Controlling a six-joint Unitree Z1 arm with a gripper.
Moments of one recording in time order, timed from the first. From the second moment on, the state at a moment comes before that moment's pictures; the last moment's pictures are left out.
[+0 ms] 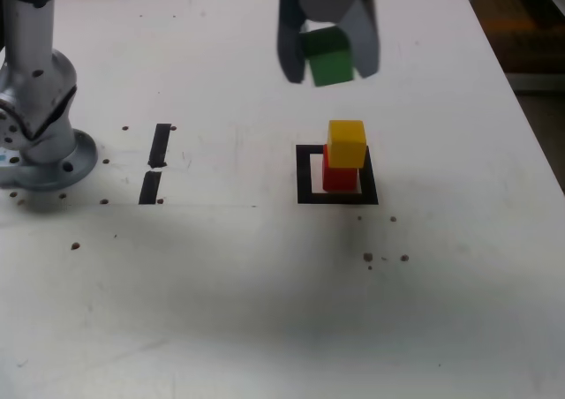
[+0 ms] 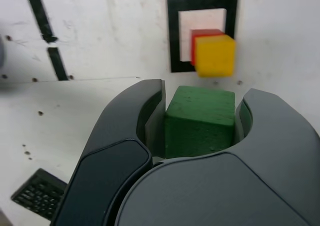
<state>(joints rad) -0.20 1.90 -1.88 1.63 0.07 -0.13</state>
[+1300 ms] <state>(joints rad) -0.15 2.15 -1.95 1.62 0.02 -0.04</state>
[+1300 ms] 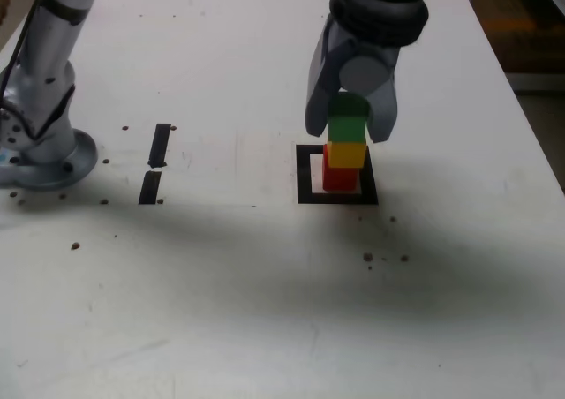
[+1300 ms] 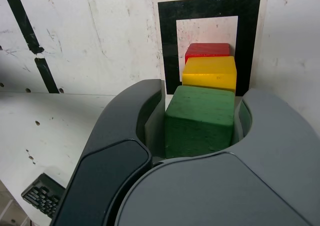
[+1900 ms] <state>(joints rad) -0.14 2.16 -1.95 1.62 0.03 -0.03</state>
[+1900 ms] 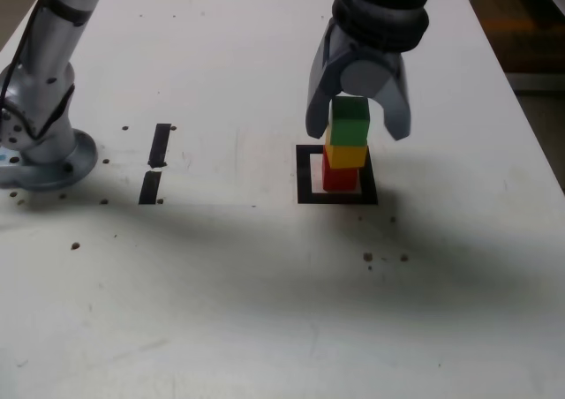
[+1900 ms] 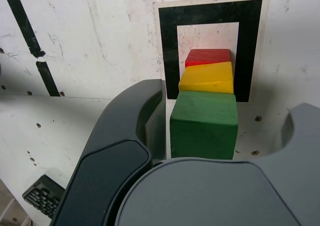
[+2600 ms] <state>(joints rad) -0.13 1.67 -1.48 1.59 0.11 -0.03</state>
